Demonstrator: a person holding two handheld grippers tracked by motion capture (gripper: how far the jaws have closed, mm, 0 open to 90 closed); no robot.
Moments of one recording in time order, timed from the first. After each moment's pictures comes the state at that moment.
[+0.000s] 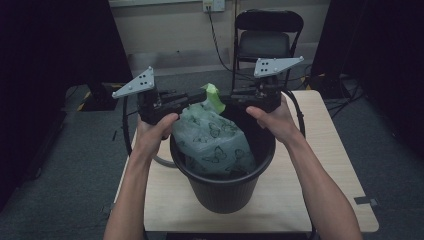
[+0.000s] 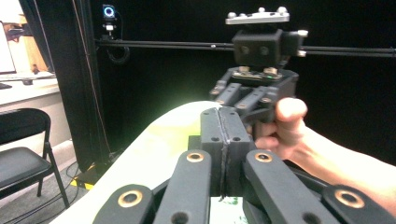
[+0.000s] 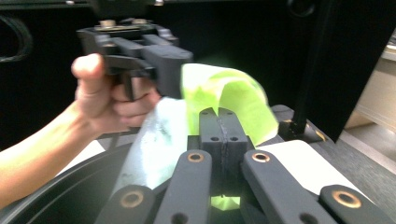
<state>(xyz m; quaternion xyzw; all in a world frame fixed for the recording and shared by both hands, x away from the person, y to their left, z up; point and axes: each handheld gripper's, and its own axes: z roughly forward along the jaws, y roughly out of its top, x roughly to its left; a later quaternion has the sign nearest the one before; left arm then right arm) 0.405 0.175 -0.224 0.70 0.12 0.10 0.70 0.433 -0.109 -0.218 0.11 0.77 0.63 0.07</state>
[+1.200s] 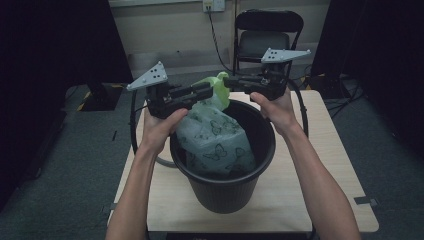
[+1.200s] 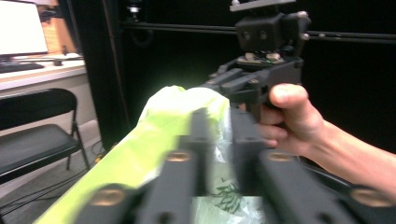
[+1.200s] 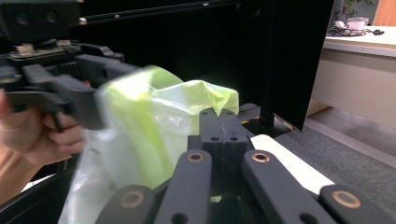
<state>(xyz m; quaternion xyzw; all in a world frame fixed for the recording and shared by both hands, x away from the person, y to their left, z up) 0.415 0.159 -0.220 0.72 0.17 0.13 0.66 0.461 -0.123 -0.220 0.20 0.74 0.64 0.10</state>
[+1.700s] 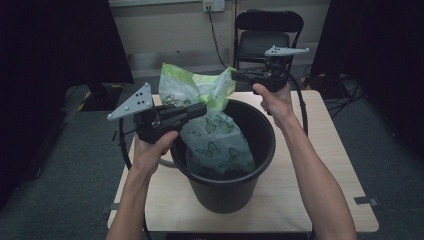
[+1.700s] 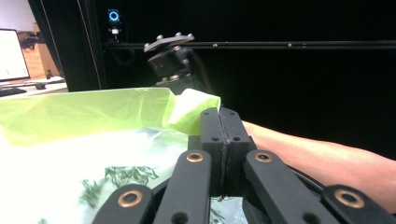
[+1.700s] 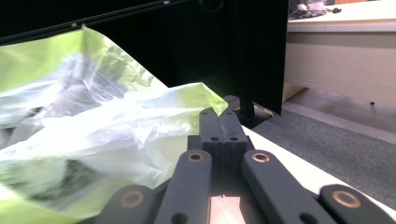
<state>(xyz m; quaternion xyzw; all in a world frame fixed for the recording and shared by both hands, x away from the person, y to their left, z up) 0.359 0.174 -0.229 0.70 0.12 0.13 0.69 0.510 -0.139 -0.245 0.28 0.72 0.63 0.10</state>
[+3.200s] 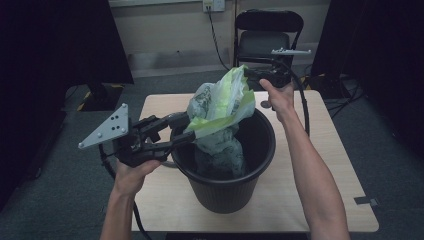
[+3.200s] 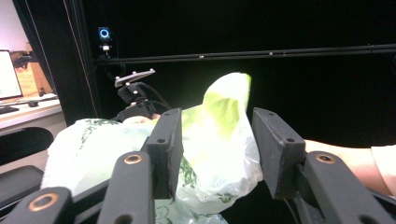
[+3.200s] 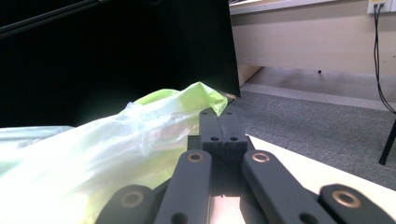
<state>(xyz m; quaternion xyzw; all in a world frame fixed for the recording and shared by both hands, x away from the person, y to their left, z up) 0.317 0.202 -0.231 0.68 0.10 0.14 0.71 0.559 -0.167 -0.279 0.38 0.70 0.60 0.12</state>
